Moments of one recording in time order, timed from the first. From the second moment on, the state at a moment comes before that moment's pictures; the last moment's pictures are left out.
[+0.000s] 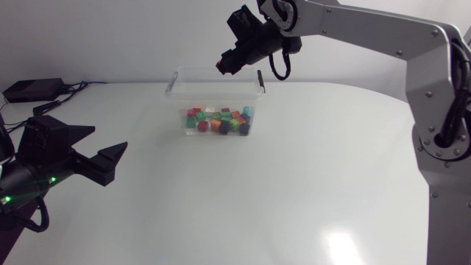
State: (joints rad) left arm 0.00 0.84 0.42 0.04 0.24 0.36; right arm 0.45 2.22 2.14 -0.58 -0.30 -0.32
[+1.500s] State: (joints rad) left arm 0.06 0.41 0.17 0.11 0.24 0.20; right arm 0.36 1.46 1.04 0.13 0.22 -0.33
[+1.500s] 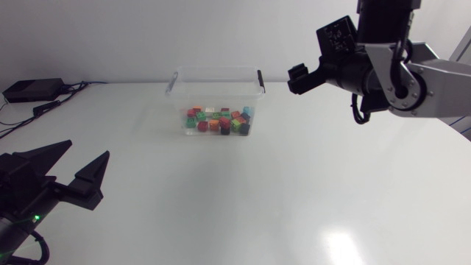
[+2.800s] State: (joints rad) left arm 0.11 0.10 0.07 0.08 0.22 0.12; right arm 0.15 0.78 0.31 0.33 0.33 -0.46
